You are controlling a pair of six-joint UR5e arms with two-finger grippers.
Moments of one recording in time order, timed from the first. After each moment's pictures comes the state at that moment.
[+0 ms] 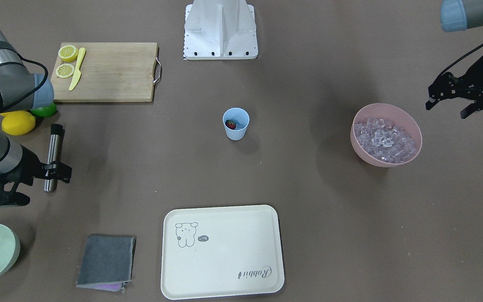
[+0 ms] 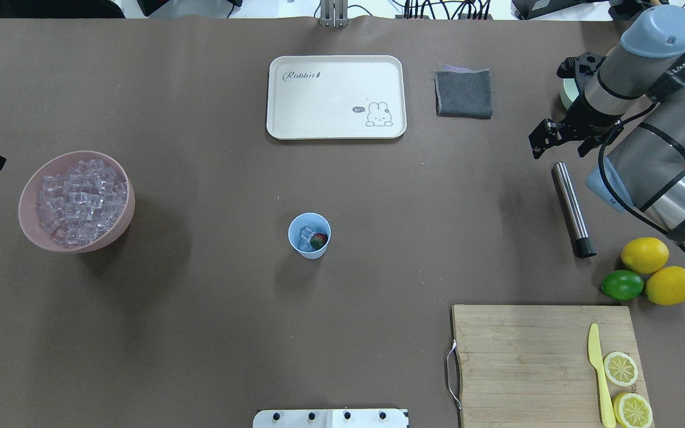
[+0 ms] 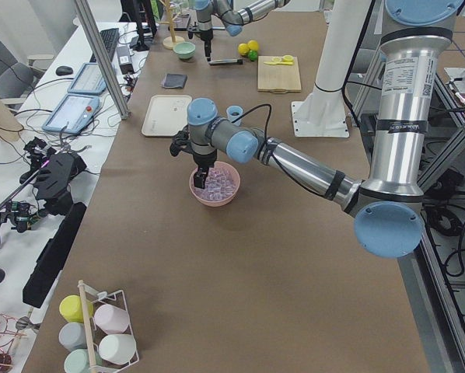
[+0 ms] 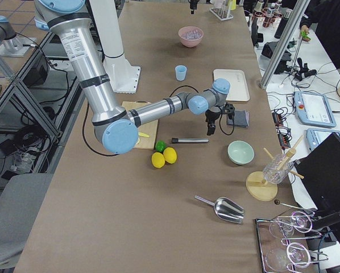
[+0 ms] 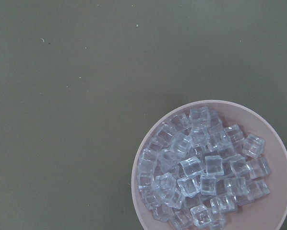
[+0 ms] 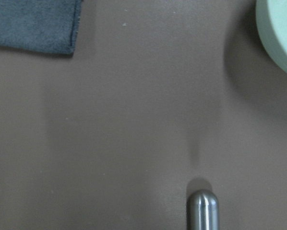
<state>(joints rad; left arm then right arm) -1.20 -1.63 -1.96 -1.63 -2.33 -0.34 1.01 -1.20 1.46 -1.41 2.23 0.66</state>
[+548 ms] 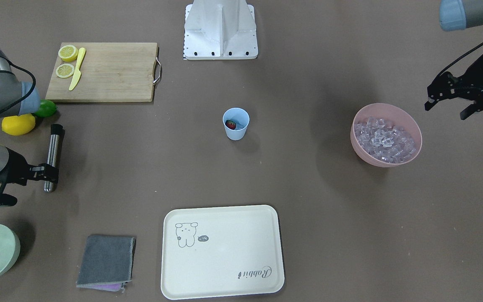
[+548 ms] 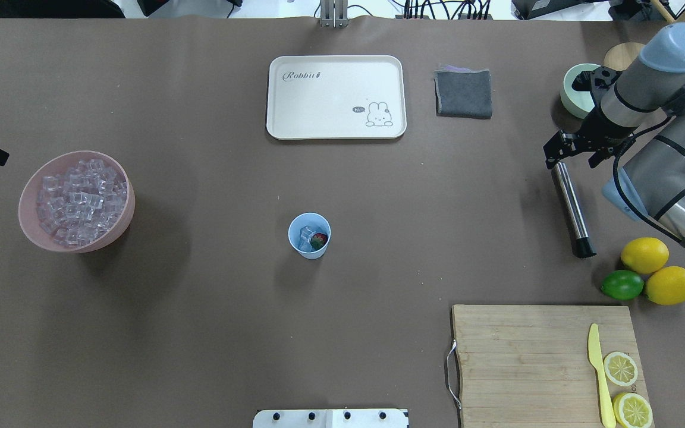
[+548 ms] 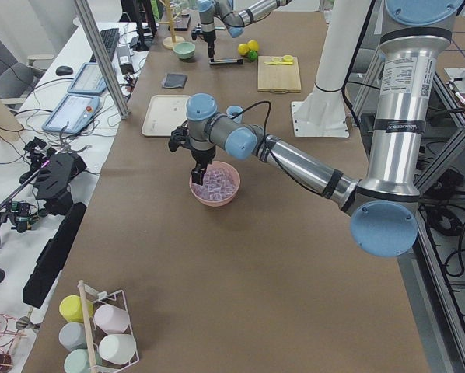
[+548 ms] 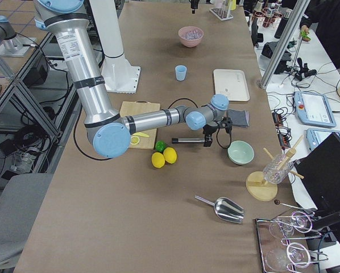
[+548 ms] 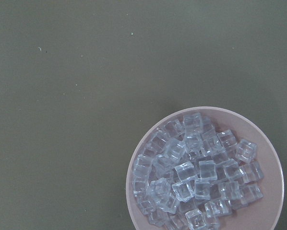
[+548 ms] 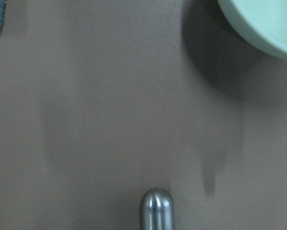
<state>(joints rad) -1.20 -1.64 -1.96 -1.63 -2.32 -0.34 1.02 -1.25 1.39 -1.28 2.26 0.66</state>
